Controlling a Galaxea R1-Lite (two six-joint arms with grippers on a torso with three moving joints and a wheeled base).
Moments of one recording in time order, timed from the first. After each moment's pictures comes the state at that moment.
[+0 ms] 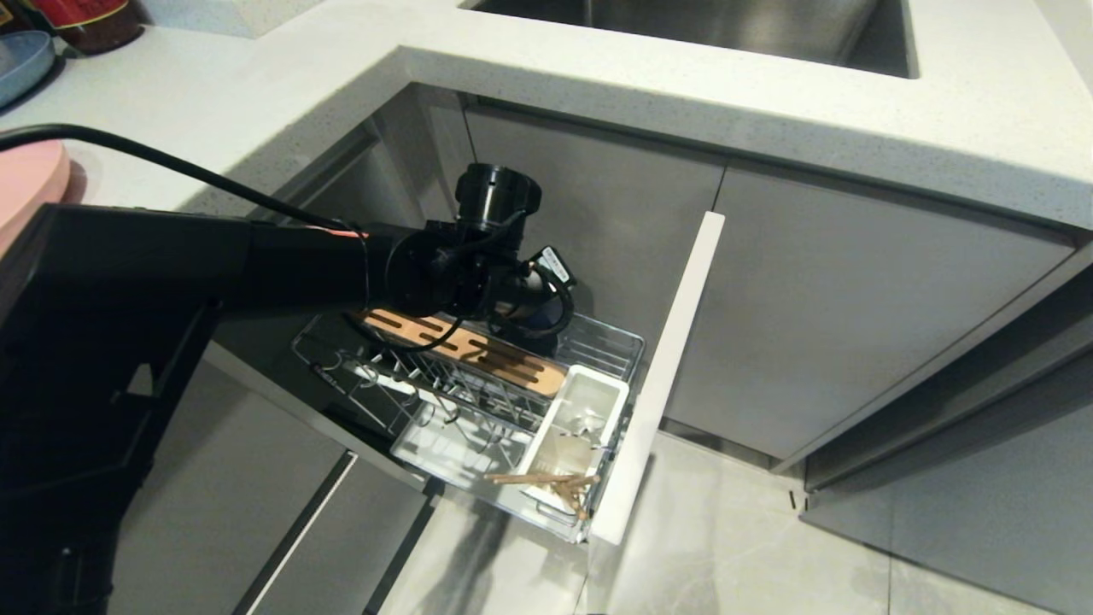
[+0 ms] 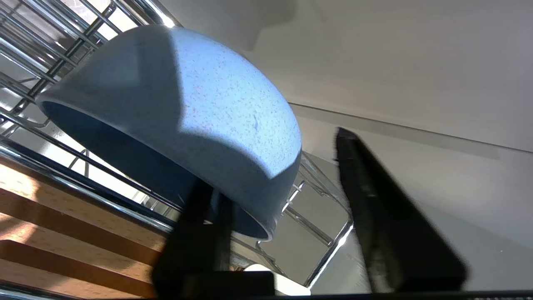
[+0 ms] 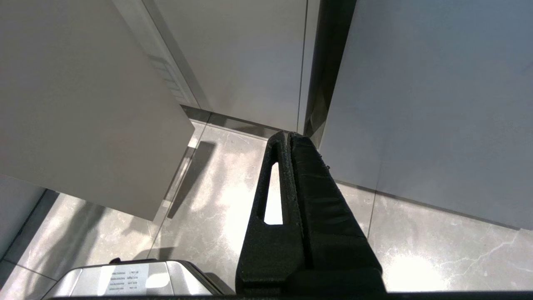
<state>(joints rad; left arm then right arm) -0.58 2.13 -1.80 0.15 0.19 -0.78 0.00 0.00 0.00 -0.01 -0.04 0.08</state>
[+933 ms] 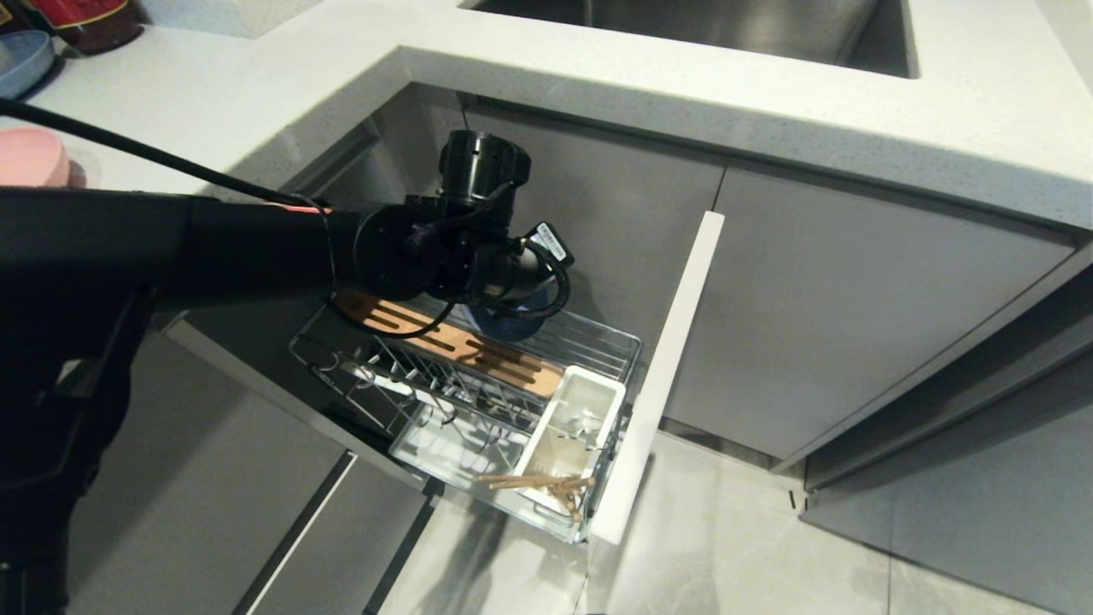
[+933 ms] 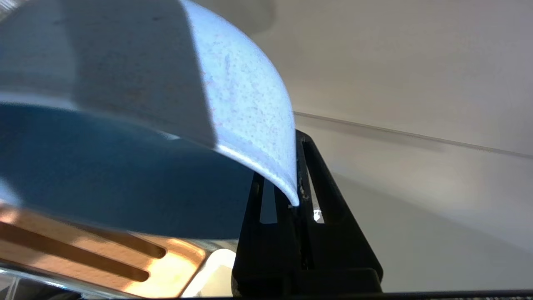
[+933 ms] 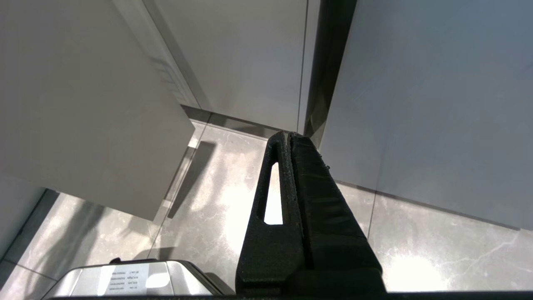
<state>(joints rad) -0.59 2.06 -1.80 0.16 0.20 -0.79 0.00 0.00 0.00 -0.01 -0.04 0.08</state>
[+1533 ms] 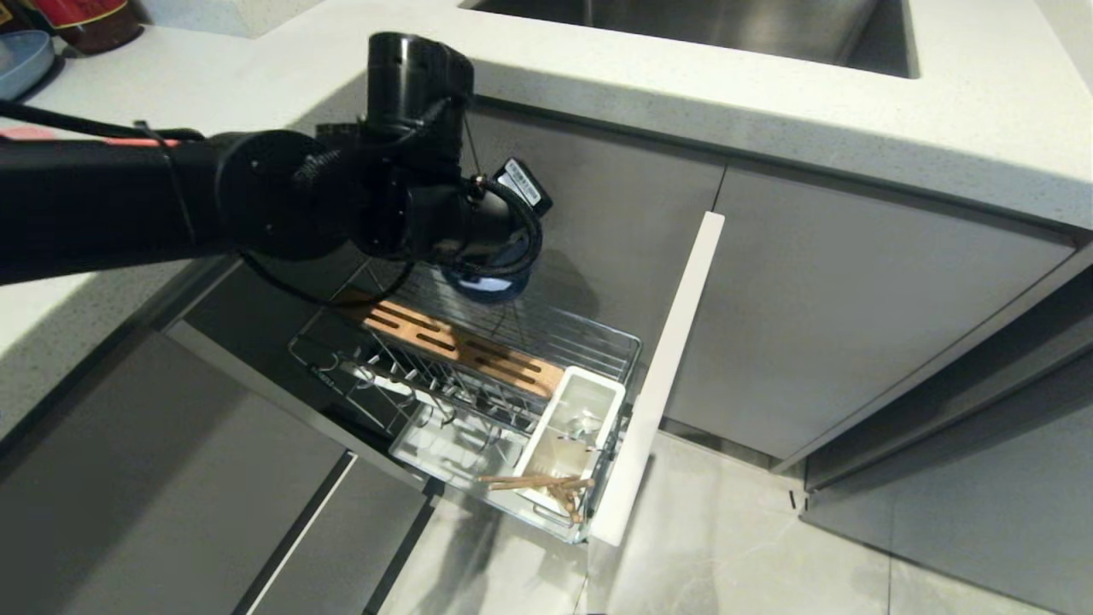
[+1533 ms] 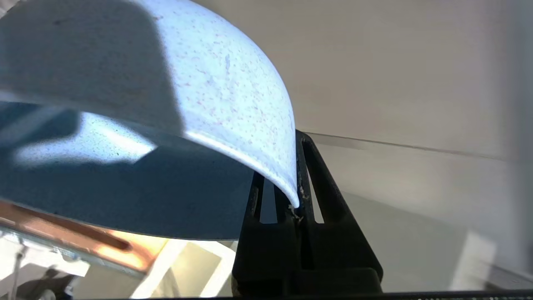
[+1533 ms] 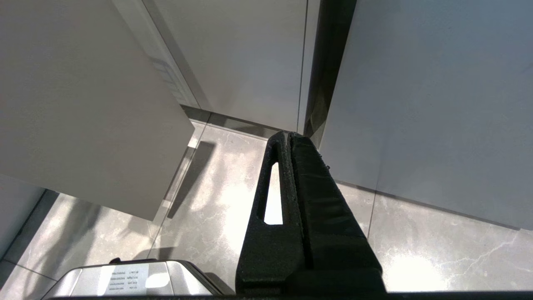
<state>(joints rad) -0.62 1.89 -1.75 0.16 0.20 -0.79 0.00 0.00 0.00 -0.01 -0.04 0.08</state>
